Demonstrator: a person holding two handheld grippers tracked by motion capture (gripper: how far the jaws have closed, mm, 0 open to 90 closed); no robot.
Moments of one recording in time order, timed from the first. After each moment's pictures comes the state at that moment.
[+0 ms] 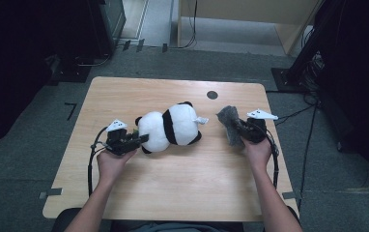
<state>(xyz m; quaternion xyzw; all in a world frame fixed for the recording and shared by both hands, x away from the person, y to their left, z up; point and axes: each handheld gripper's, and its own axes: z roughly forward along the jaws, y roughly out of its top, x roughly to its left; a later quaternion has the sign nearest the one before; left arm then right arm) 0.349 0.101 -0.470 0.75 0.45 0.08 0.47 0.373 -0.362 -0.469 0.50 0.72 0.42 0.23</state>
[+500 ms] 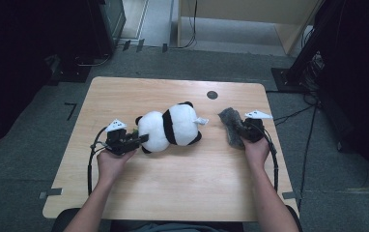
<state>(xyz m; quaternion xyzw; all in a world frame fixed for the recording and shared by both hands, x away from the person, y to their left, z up) 0.351 0.104 -0.473 0.75 0.45 0.08 0.48 0.394 -0.371 -0.502 0.52 0.73 0.39 0.24</state>
